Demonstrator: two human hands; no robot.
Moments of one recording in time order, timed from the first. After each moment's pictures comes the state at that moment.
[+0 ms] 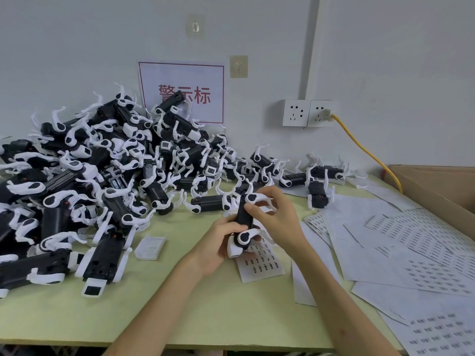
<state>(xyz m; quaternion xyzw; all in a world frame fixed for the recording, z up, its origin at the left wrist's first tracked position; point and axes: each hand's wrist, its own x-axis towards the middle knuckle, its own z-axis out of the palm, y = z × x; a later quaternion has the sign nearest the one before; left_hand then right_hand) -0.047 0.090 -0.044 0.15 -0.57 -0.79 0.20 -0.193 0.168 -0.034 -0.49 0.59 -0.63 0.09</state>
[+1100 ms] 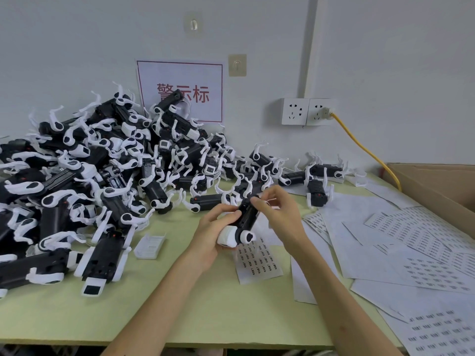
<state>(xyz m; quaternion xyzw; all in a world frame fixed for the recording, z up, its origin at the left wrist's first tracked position) -0.046 0.083 -0.043 0.24 -0.55 -0.73 0.31 -0.197 0.168 -0.033 -0.43 0.59 -0.67 0.14</state>
